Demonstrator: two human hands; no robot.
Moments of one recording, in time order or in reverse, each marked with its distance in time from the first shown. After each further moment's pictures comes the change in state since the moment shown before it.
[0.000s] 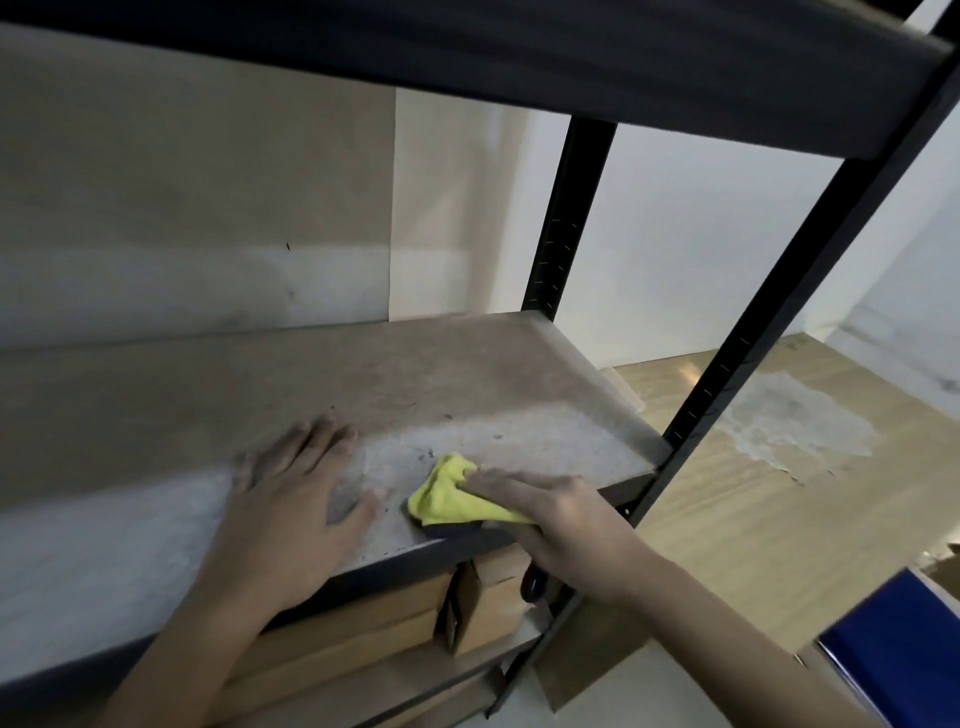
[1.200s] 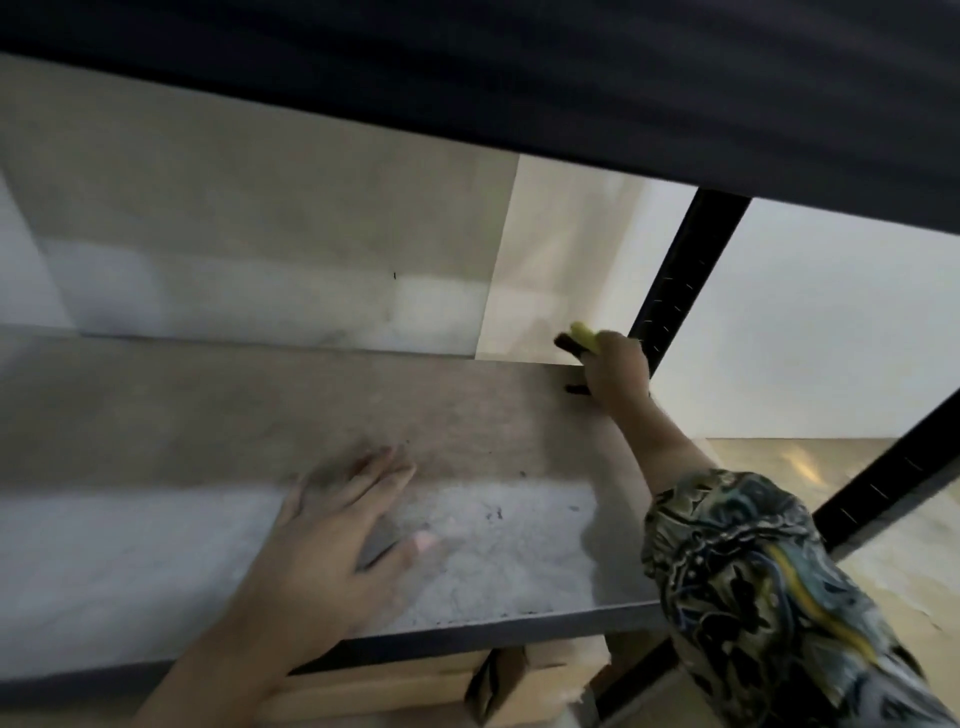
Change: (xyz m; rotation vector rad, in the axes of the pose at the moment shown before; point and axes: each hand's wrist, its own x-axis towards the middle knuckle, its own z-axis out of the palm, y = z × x) left_hand -0.008 -0.007 -0.019 -0.179 -0.029 -0.075; right_hand 0.209 0.152 -0.005 -0.114 0.310 0.697
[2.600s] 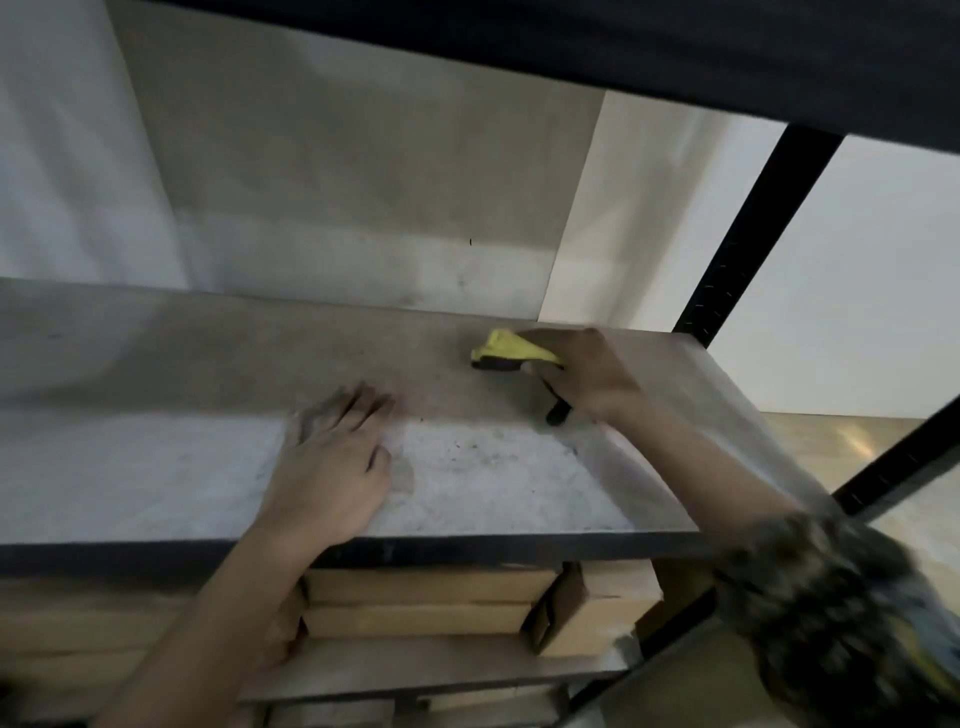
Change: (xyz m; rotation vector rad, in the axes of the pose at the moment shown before) left_hand -0.019 -0.069 -0.015 0.205 0.129 -0.133; right_hand -0.126 -0.095 -0.025 0.174 -0.370 -0.533
